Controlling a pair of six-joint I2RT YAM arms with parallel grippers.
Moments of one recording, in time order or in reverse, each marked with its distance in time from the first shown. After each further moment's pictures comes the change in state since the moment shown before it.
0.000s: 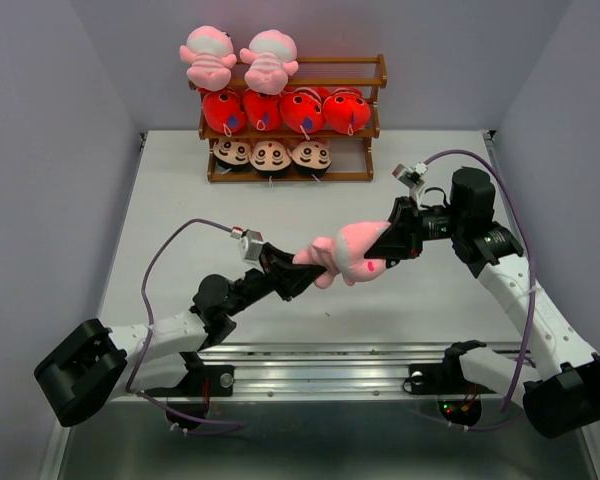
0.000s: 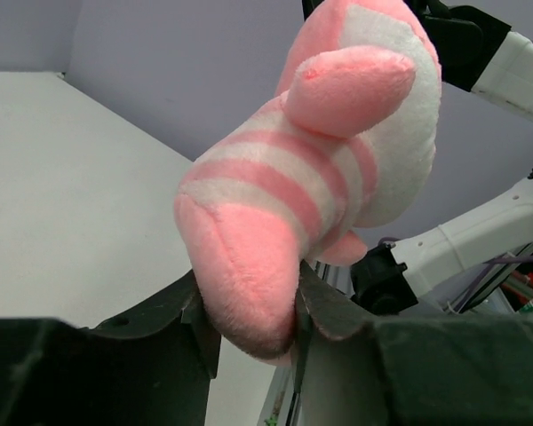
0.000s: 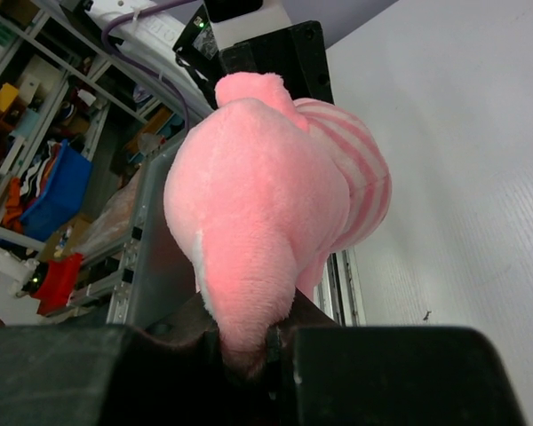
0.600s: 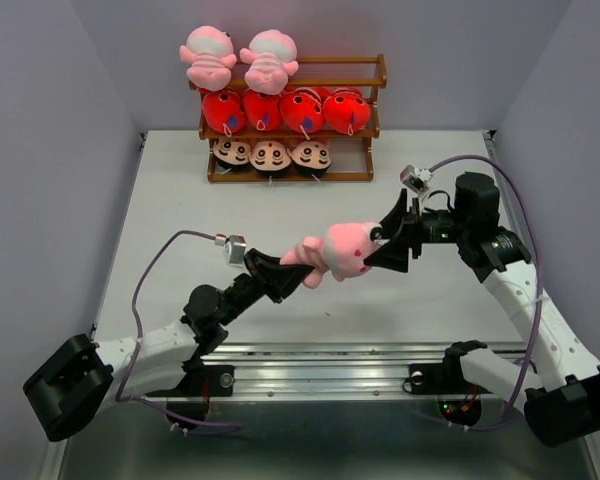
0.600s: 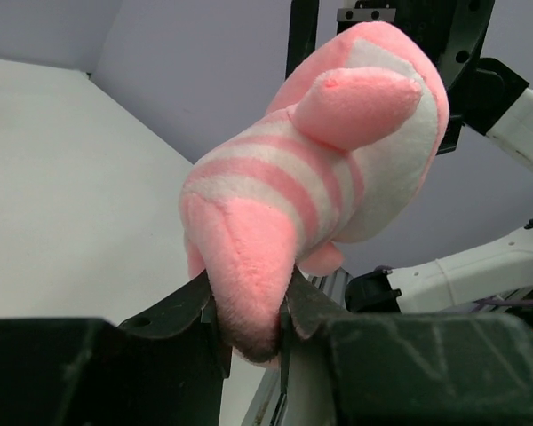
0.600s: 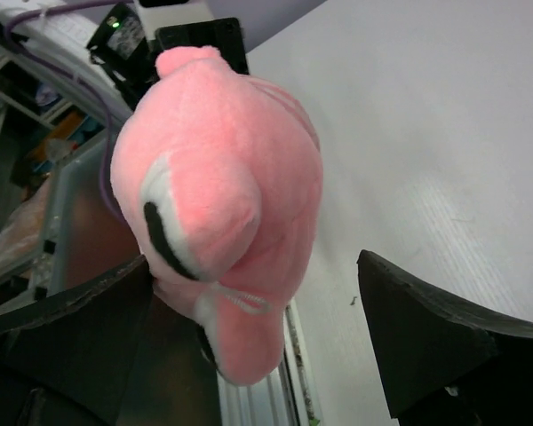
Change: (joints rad) left arm 0.000 -0.080 -0.053 -0.020 -0.103 -0.089; right arm -0.018 -0.043 -0.002 -0.102 0.132 -0.172
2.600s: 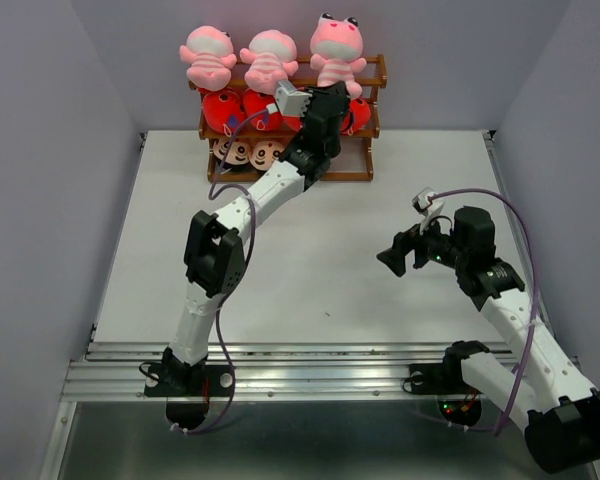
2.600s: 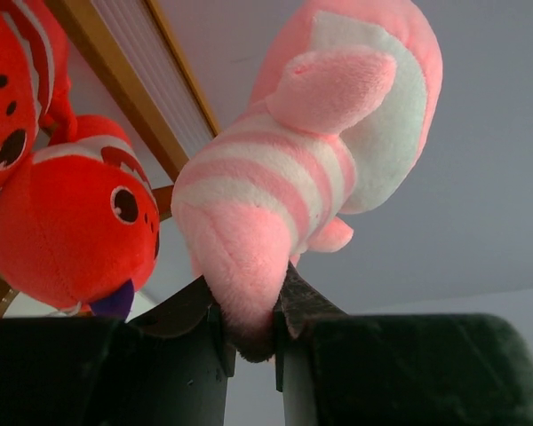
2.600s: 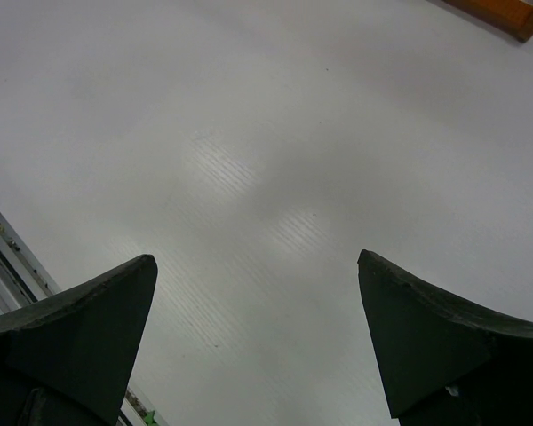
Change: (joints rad) left arm 0.163 1.183 1.900 -1.024 -0.826 -0.613; right arm -0.038 -0.156 -0.286 0.032 0.661 -0.243
